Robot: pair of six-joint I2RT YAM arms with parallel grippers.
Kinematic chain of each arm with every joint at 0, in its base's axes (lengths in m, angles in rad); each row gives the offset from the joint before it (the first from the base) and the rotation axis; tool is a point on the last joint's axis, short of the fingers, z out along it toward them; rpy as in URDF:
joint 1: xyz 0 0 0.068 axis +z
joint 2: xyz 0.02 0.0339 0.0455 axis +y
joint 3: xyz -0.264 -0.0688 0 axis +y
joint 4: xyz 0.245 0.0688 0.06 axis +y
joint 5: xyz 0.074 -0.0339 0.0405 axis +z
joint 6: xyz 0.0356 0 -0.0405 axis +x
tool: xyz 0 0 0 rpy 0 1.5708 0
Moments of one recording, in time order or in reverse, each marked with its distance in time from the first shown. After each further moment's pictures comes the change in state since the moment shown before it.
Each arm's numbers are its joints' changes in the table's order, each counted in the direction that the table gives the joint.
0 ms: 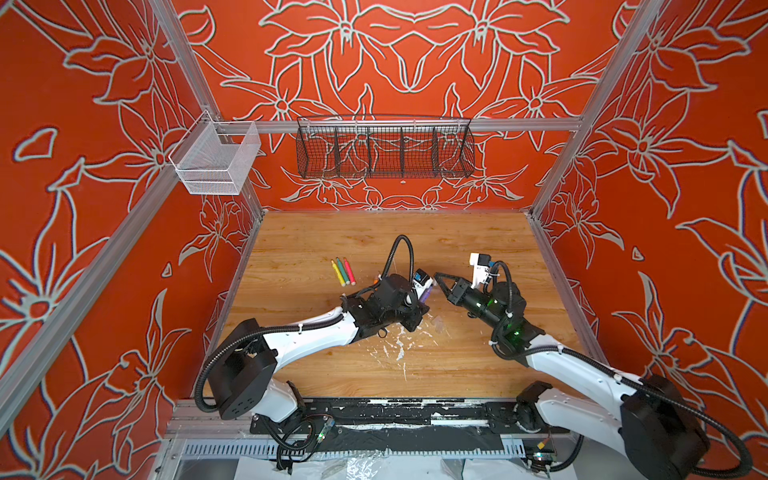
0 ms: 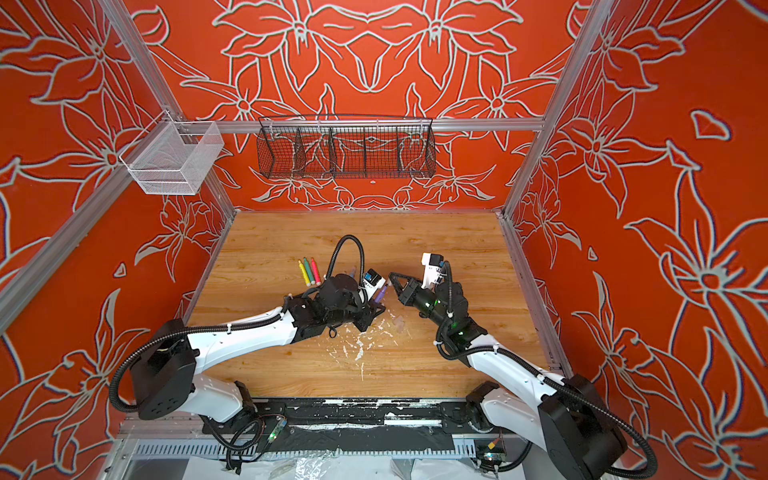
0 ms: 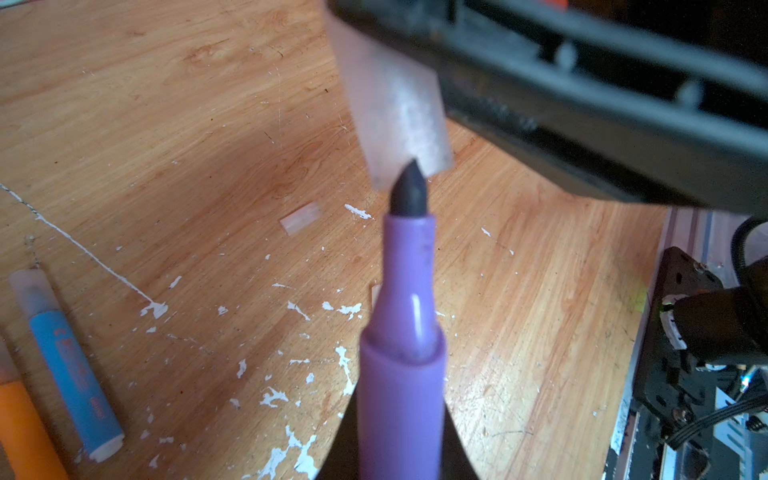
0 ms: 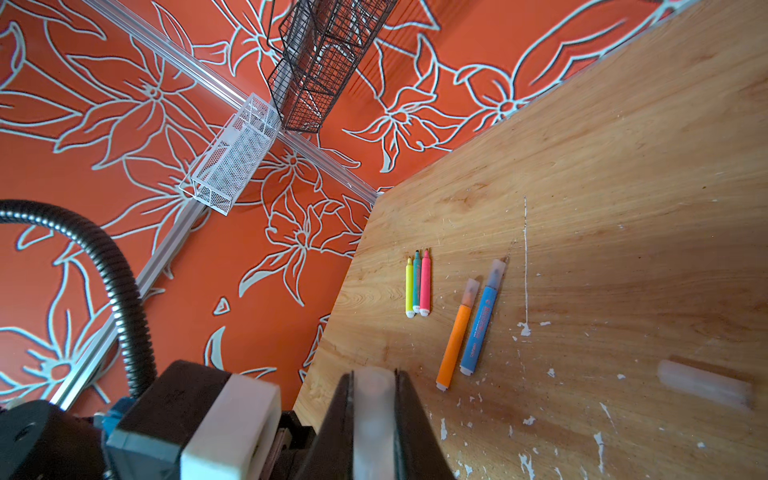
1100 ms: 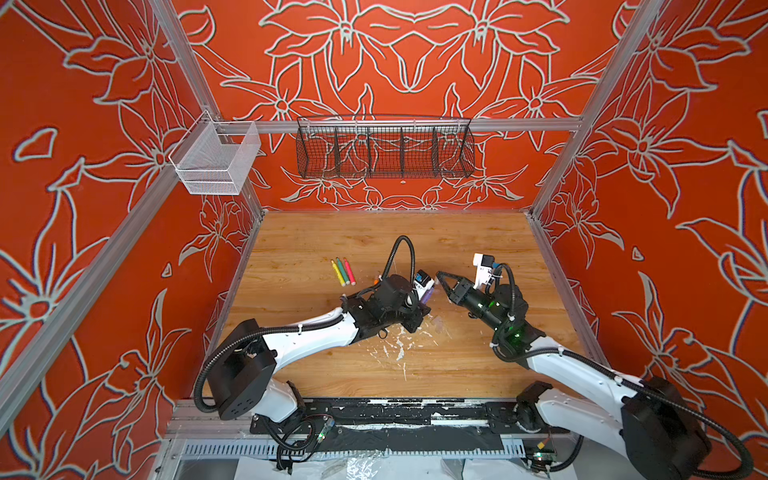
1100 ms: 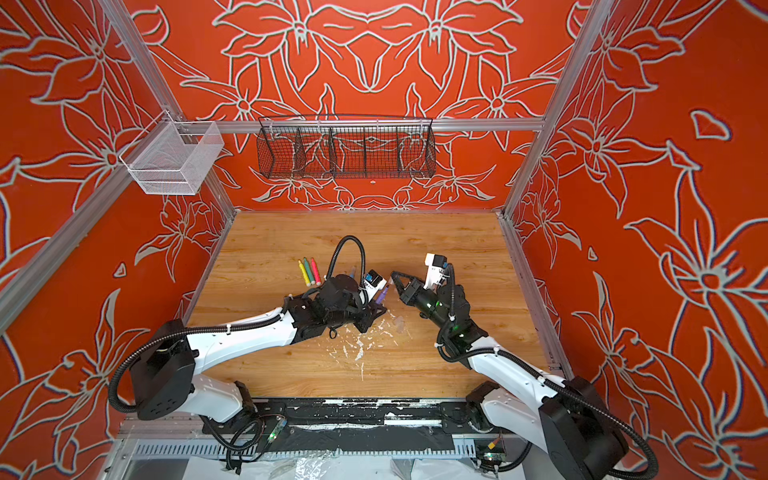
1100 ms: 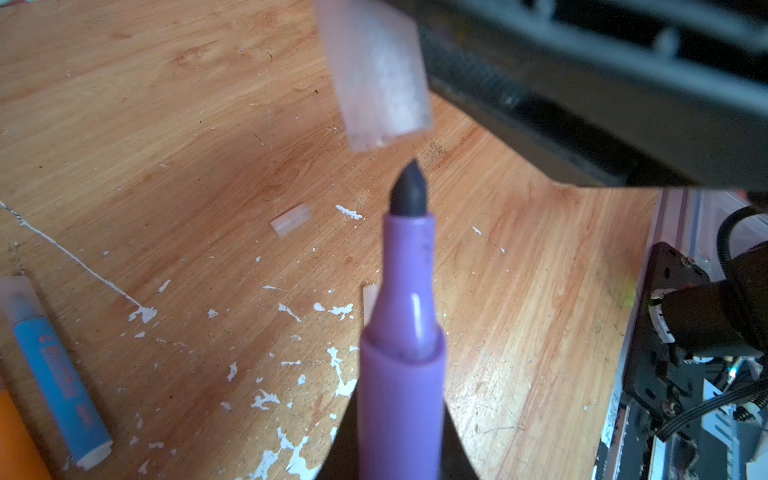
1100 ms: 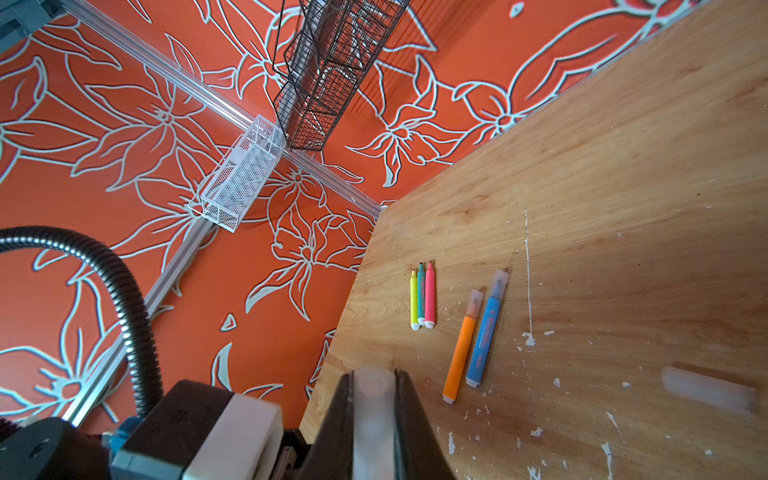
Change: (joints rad) left arm -0.008 -0.004 0.000 0.000 -0.012 0.004; right arm 0.000 -0.013 0.022 -0.045 -0.042 0.035
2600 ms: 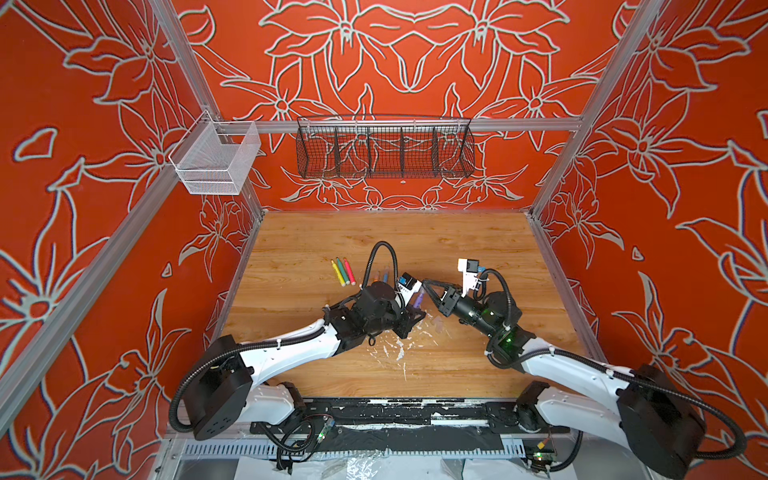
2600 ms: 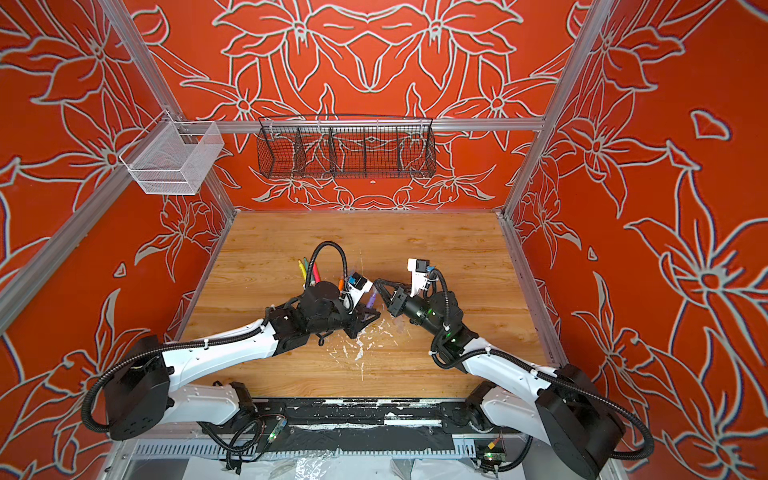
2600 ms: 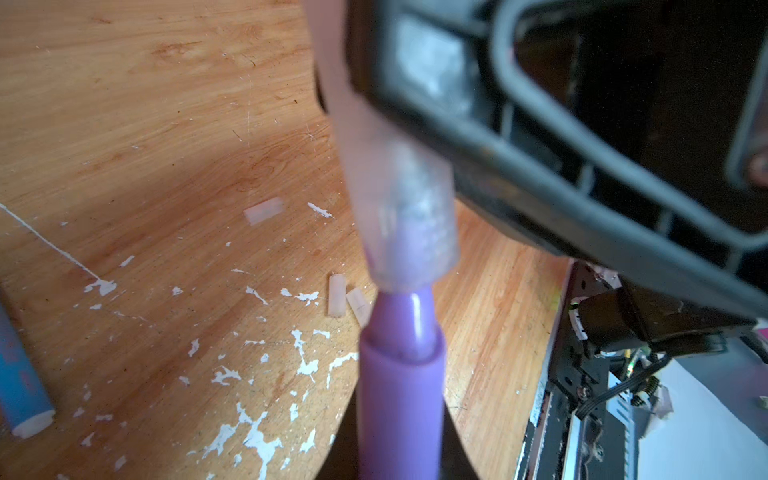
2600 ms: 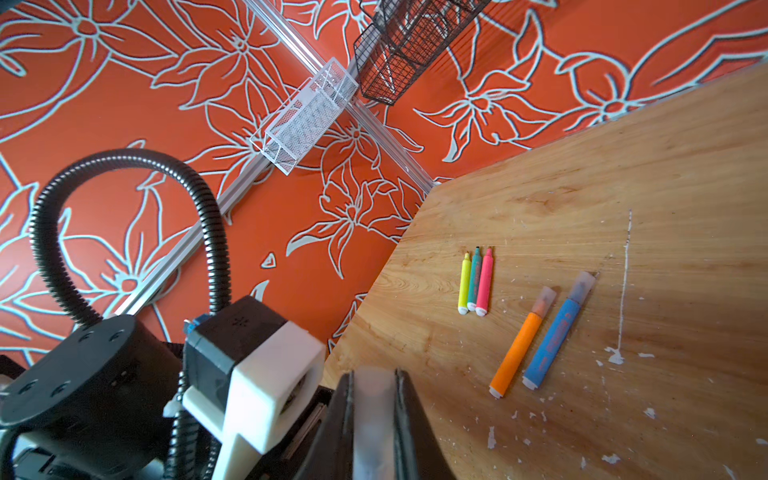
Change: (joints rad) left arm 0.026 -0.170 0.173 -0.134 -0.116 -0.138; right arm 0.133 0.052 0.020 -0.176 0.061 -0.126
